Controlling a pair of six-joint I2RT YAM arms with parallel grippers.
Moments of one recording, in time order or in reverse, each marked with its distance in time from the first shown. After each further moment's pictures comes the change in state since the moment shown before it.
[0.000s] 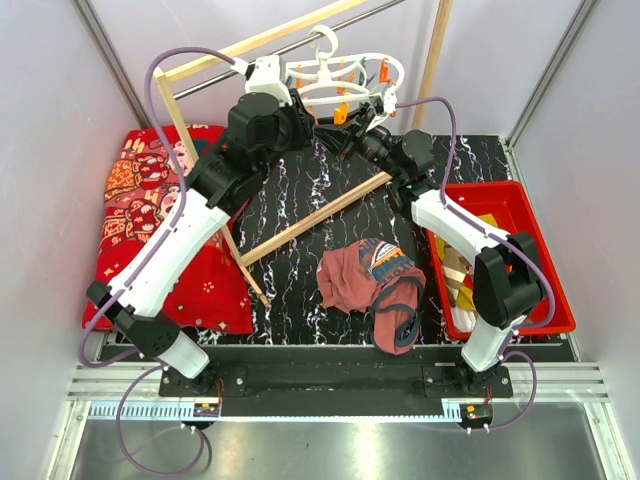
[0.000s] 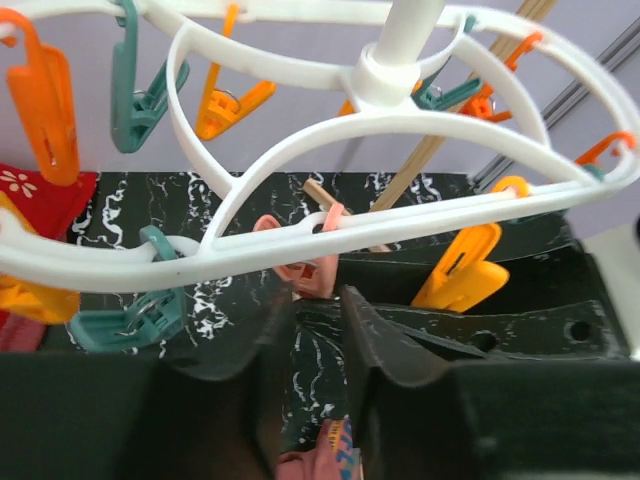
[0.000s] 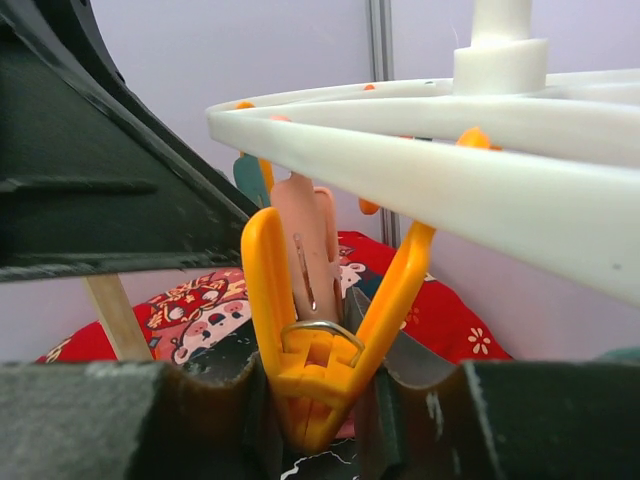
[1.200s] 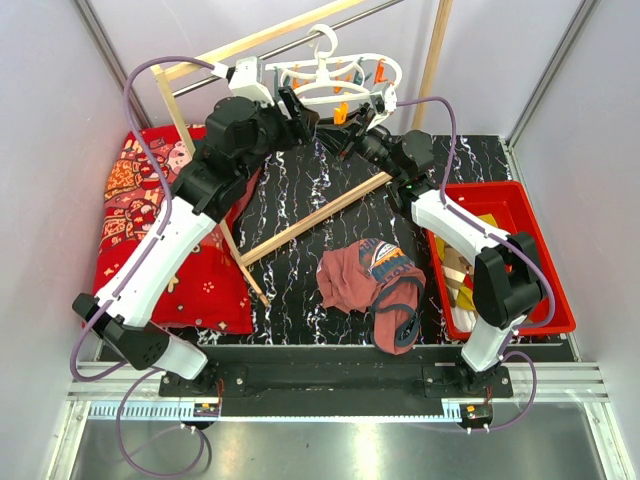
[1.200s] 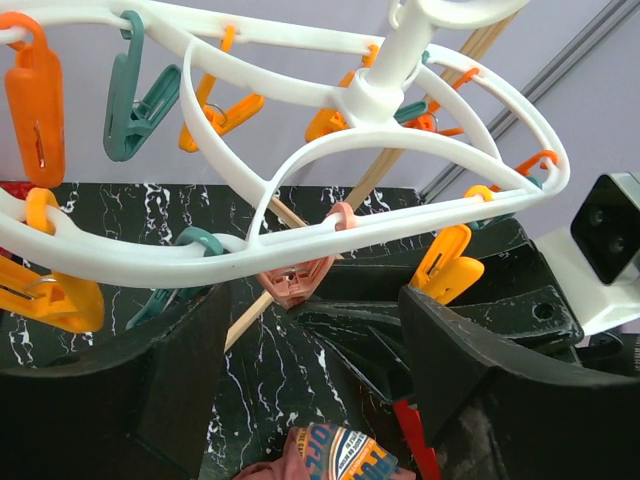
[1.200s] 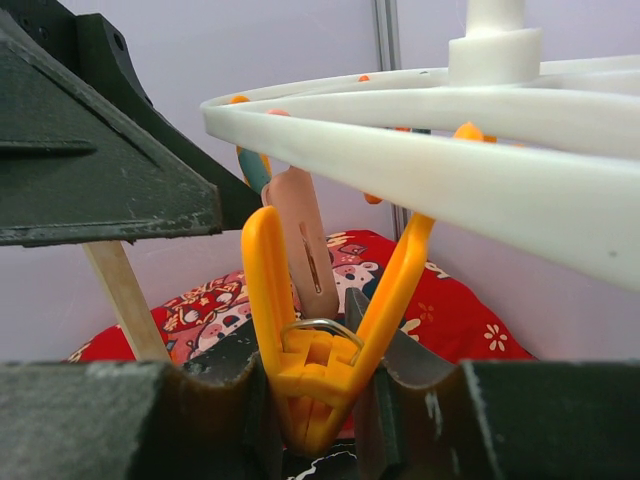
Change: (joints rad) left arm 0.076 -0.092 -0.128 0.116 0.150 -0.069; right arm 0.001 0.000 0.000 0.000 -0.003 0.045
